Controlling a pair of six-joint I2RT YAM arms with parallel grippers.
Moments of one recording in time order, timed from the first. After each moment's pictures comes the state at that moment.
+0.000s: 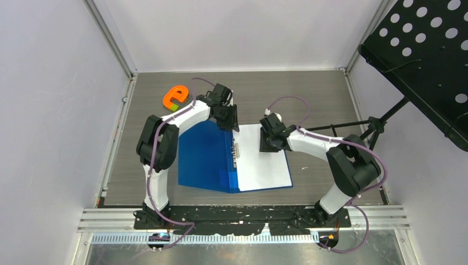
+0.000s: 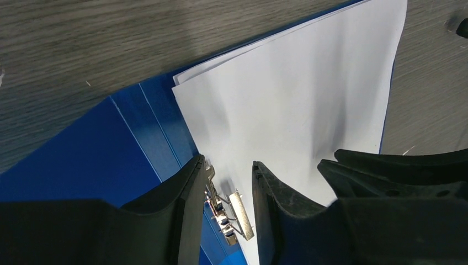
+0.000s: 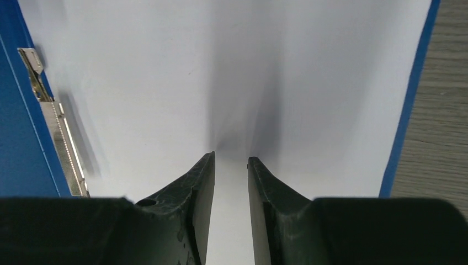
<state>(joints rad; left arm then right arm) -0.53 2.00 1.52 -0.56 0.25 -0.51 0.60 1.60 0.90 -0.32 0.11 0.57</state>
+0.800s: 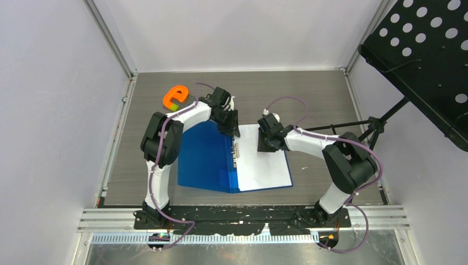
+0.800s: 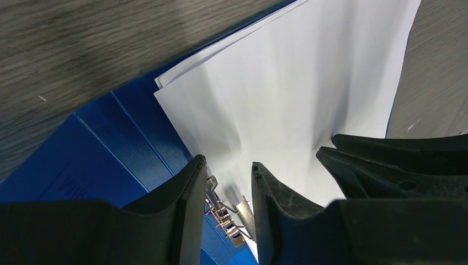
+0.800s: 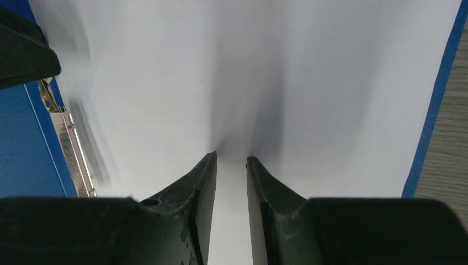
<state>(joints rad) -0.50 2.09 1.52 -0.55 0.40 -0.44 0.61 1.66 0.91 -0.28 0.09 0.60</state>
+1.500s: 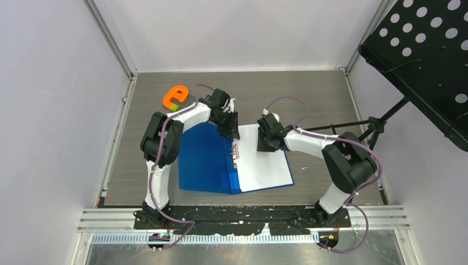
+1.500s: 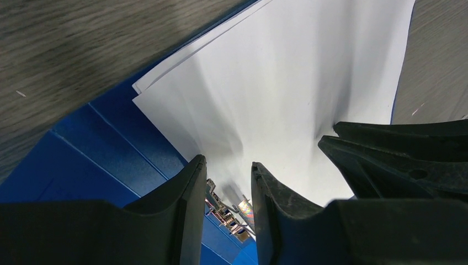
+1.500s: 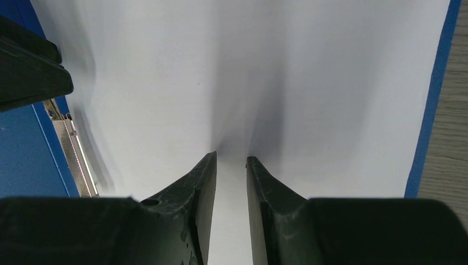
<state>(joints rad) -0.50 2.09 1.50 -0.55 0.44 -0.41 0.62 1.66 0.91 -0.27 0.09 0.60</state>
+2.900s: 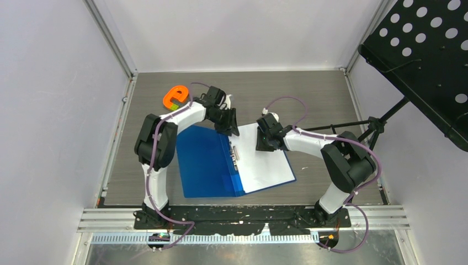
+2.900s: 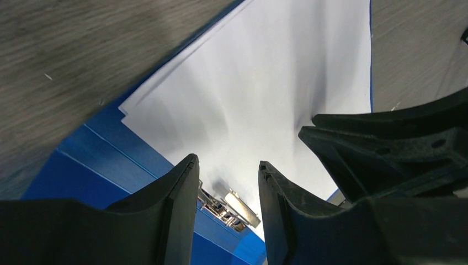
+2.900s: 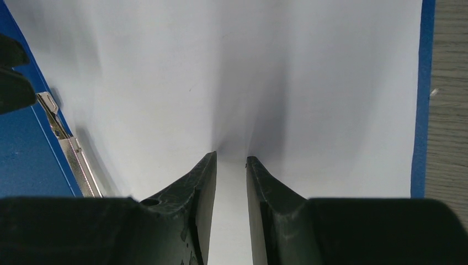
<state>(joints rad) -0.47 2.00 1.44 -0.52 0.47 -0.42 0.62 1.67 0.91 -0.25 0.10 0.62</state>
